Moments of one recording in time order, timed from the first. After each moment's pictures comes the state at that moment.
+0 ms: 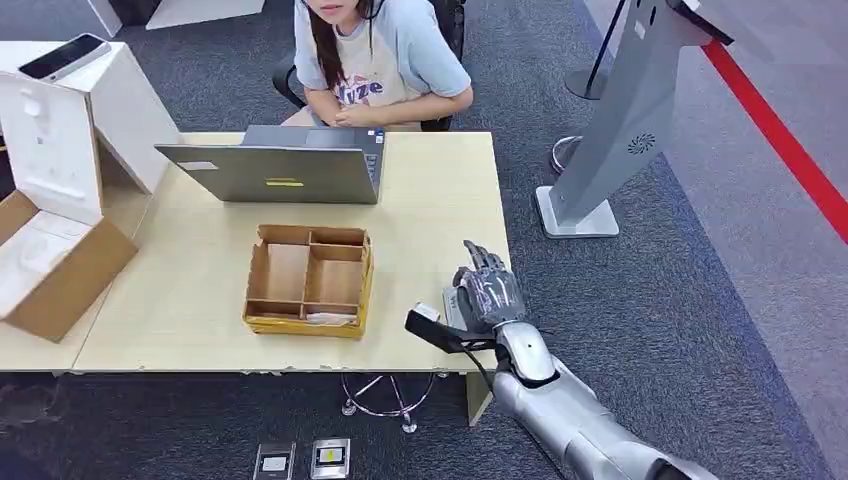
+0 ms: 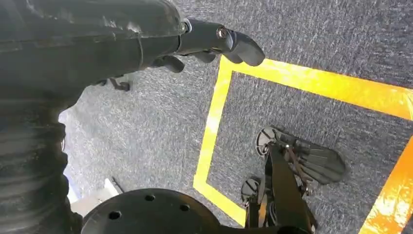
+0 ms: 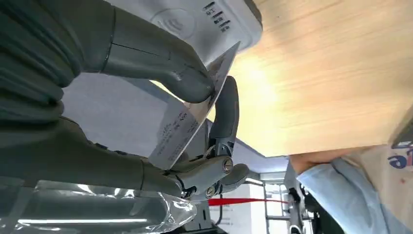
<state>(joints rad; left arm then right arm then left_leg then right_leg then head) -0.07 -0.01 -0.36 -0.20 0.64 0.30 0.01 -0.57 -0.03 0.83 -0.78 0.93 -0.48 0.23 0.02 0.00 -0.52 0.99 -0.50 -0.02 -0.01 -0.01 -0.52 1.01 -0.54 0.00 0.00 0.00</state>
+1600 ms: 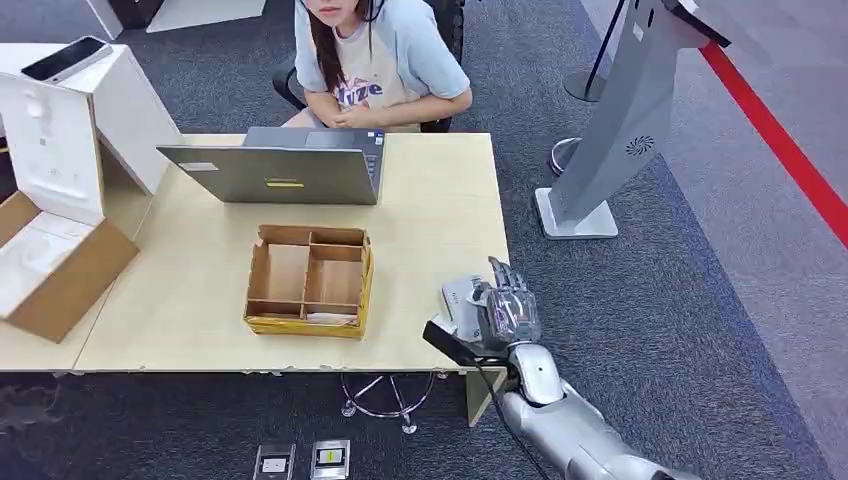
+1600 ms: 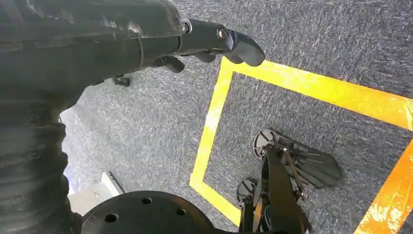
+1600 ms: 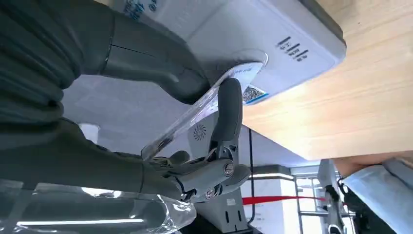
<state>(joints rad) -0.07 0.00 -0.37 -0.20 0.68 0.30 0.01 -0.51 -0.04 0.83 -0.68 0.93 -0.60 0.30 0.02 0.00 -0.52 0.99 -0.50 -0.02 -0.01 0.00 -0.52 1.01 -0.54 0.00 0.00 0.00</state>
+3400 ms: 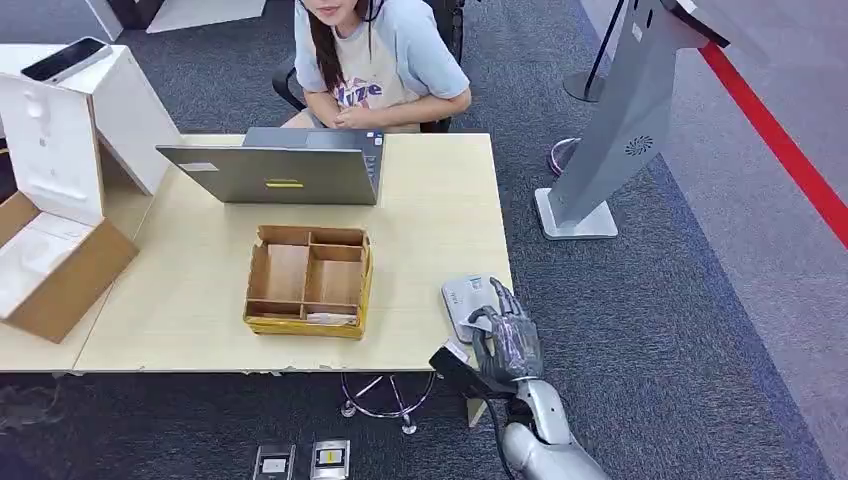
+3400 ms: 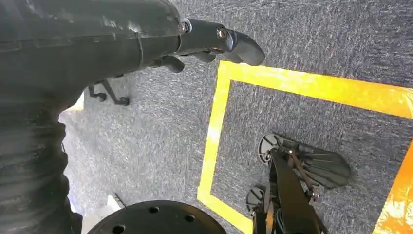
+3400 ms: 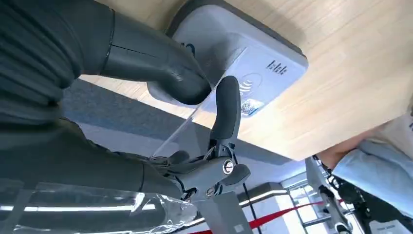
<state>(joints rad) -0.07 0.01 -0.47 -0.20 0.67 0.28 0.01 -0.31 0.00 0.59 -0.87 0.79 -0.69 -0.02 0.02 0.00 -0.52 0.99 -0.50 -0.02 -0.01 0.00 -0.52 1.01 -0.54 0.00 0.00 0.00</state>
